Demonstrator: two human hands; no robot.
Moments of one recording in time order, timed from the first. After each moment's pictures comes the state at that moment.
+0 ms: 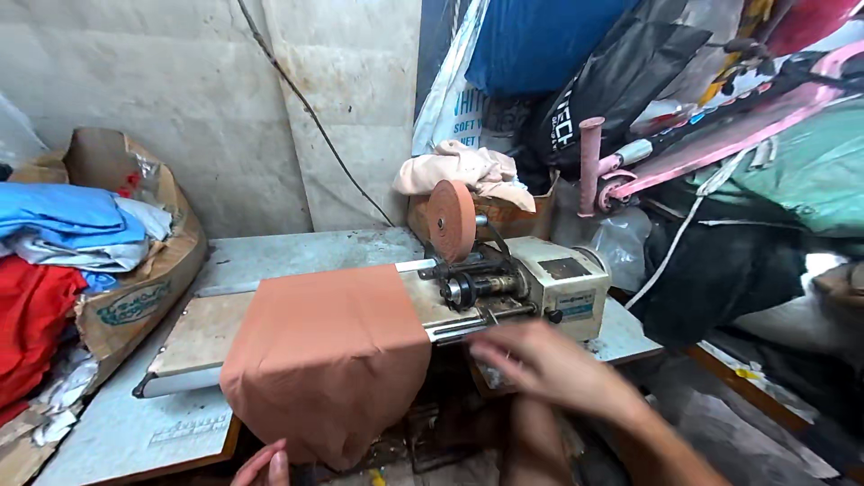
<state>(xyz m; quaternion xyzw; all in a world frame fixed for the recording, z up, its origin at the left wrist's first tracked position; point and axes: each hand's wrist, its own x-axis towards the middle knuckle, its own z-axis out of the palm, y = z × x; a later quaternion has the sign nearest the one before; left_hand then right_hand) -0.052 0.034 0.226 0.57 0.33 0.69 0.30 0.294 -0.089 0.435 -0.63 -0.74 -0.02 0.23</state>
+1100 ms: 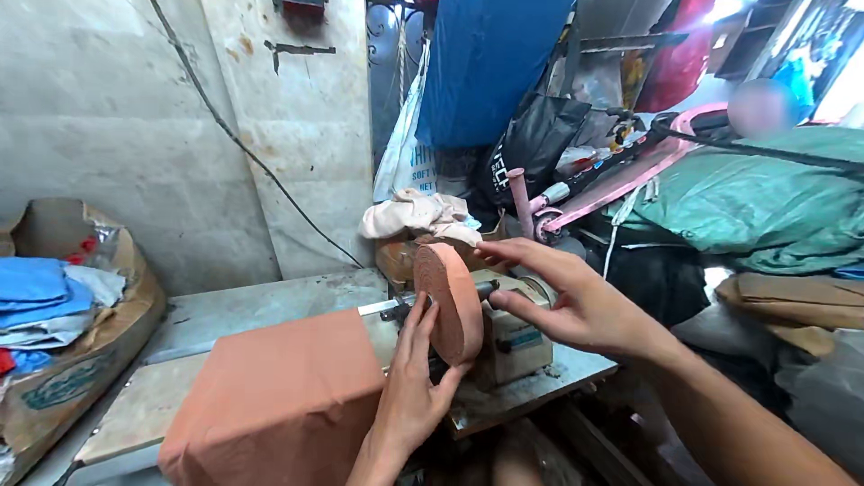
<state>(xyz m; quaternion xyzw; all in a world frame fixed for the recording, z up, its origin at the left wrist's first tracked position) 0.178 0.031 0.405 0.83 0.01 0.49 0.28 0.359 -0.118 0.550 -0.55 -0.75 -0.16 0.33</state>
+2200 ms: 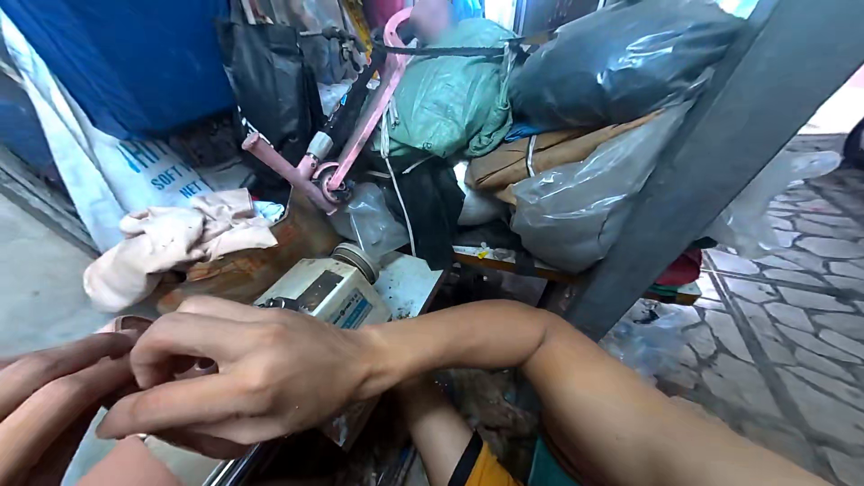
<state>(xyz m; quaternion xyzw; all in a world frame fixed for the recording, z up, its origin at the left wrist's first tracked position) 0.188 0.114 0.559 0.94 -0.24 0.26 -0.01 0.320 -0.096 0.512 -0.41 -0.69 -0.31 0.51</state>
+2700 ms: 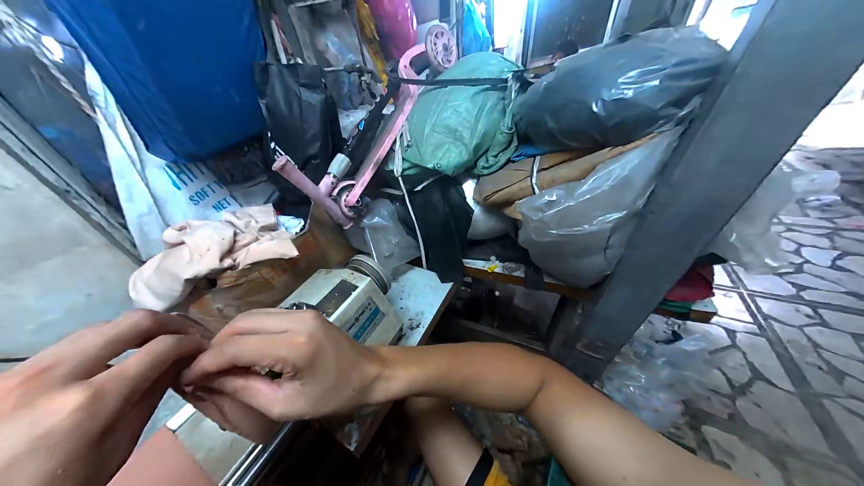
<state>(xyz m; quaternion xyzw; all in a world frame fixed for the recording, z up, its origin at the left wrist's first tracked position) 0.188 0.069 0.597 0.95 -0.19 0.21 -0.10 0.321 -0.087 0.501 -0.39 -0.66 -0.24 0.60</state>
